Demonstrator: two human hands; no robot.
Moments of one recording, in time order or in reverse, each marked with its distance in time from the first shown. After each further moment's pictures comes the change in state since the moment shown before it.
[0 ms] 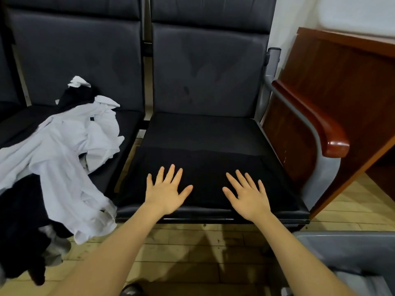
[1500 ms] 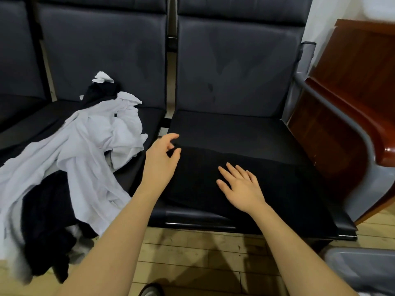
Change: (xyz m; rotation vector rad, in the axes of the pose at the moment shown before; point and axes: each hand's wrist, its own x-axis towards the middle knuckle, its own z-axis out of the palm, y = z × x) left_hand 0.015 -0.063 -0.057 -0.782 0.704 0.008; right_hand 0.047 -0.084 0.010 0.018 0.020 -0.176
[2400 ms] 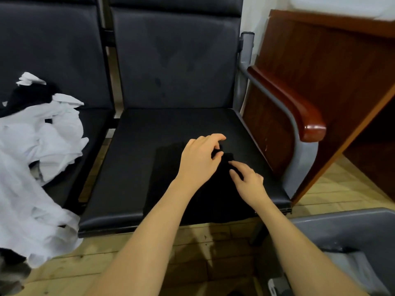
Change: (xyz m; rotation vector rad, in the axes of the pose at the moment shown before) left_hand -0.041 0.133 0.137 0.054 -0.228 0.503; right_hand -0.060 0.125 -0.024 0.478 0.289 0.245
